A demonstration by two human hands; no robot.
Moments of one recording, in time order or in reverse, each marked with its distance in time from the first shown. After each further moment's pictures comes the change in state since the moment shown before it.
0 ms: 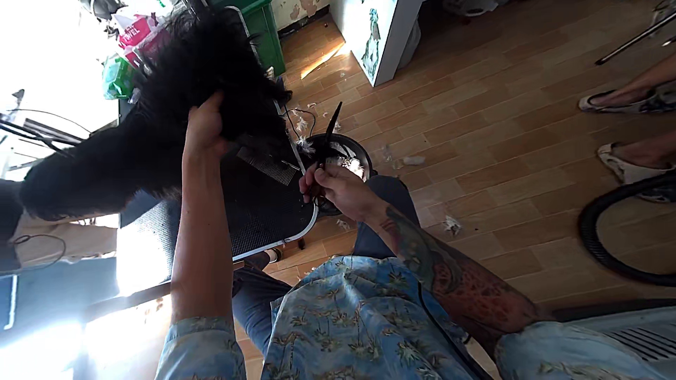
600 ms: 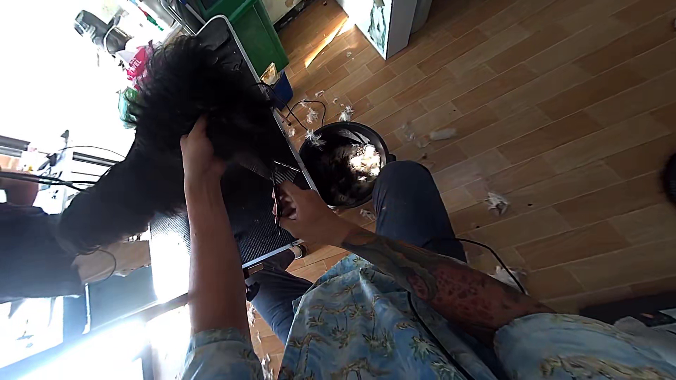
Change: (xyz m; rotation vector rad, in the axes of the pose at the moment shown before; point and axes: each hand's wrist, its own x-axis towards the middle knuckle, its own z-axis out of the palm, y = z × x) left_hand -0.008 -0.011 0.007 0.022 0.053 0.102; right_hand 0.007 0.032 0.055 -0.545 -0.004 -0.089
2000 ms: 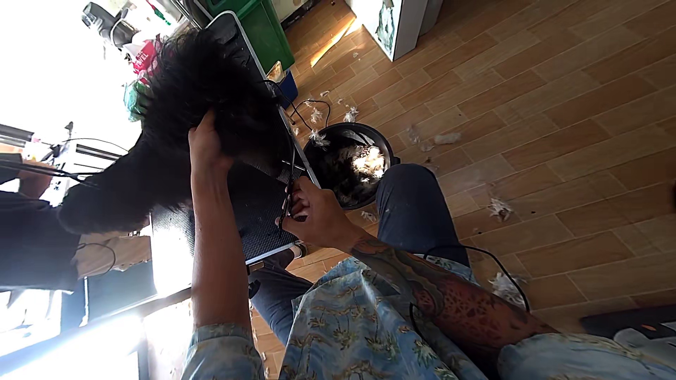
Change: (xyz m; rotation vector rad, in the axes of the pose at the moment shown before) left_hand 0.001 0.001 0.003 -0.010 0.022 0.006; right_hand -0.012 0.002 0.005 0.038 0.226 -0.122
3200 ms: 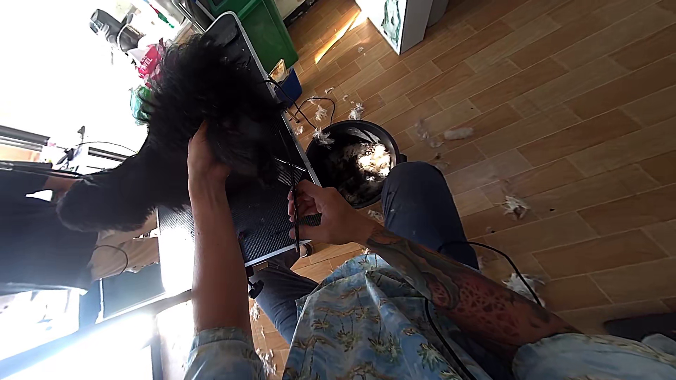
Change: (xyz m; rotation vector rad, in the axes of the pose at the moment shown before) left_hand -0.004 0.002 -0.010 -0.173 -0.091 -0.131; right_hand 0.006 0.023 -0.027 0.252 -0.258 -0.172
